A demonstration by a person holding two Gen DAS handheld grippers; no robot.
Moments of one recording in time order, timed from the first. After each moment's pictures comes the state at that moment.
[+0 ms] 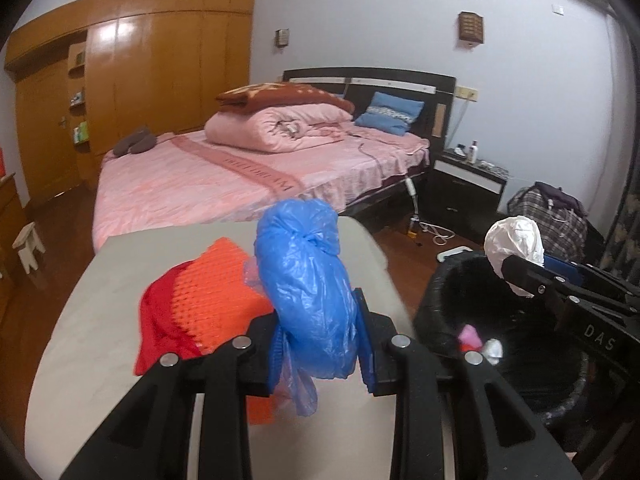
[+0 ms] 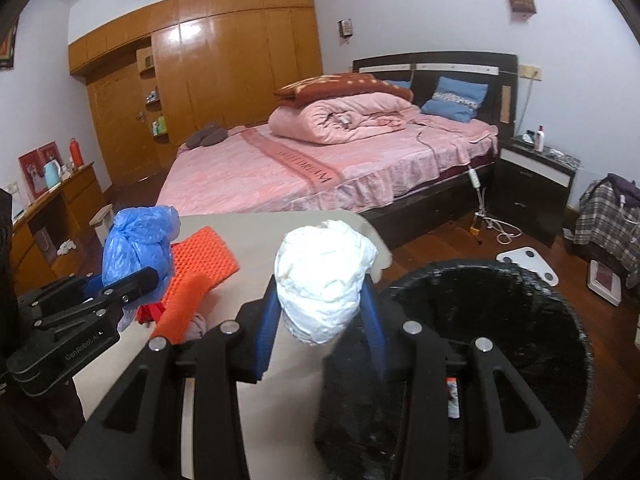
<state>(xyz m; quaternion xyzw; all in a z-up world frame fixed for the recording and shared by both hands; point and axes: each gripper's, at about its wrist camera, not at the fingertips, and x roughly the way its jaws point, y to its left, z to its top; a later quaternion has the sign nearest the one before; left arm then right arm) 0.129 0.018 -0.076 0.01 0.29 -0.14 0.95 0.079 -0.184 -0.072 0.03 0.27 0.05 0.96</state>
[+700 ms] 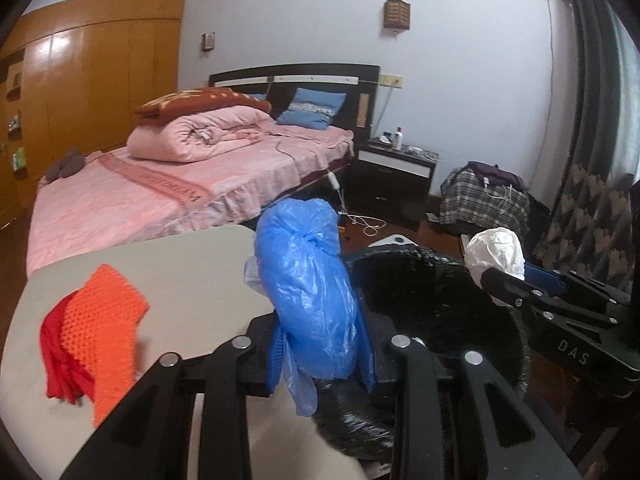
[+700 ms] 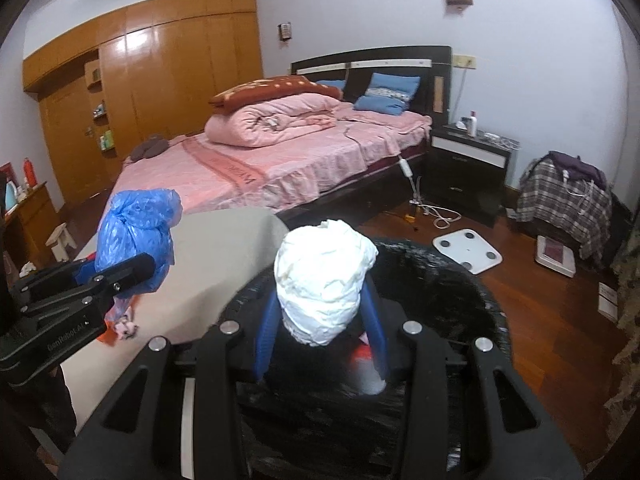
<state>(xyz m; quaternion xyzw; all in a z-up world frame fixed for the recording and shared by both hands) 0.117 -0.097 -0.074 0.04 0.28 -0.26 0.92 0.032 -0.285 -0.086 0.04 0.28 -0.05 0.96</state>
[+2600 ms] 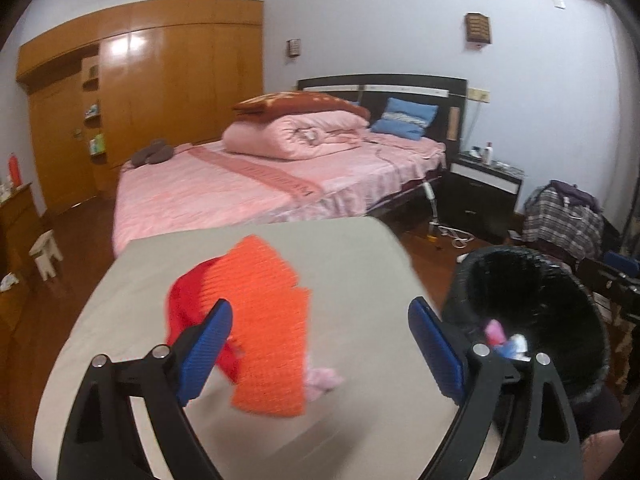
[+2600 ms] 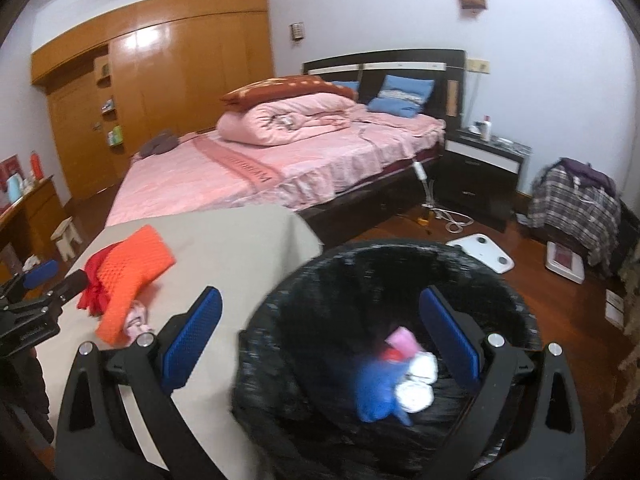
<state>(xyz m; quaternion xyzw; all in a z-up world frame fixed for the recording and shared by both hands) 0.112 0.040 -0.090 0.03 0.27 -0.09 0.96 0.052 -0.235 -0.088 0.03 0.28 -0.02 0.96</state>
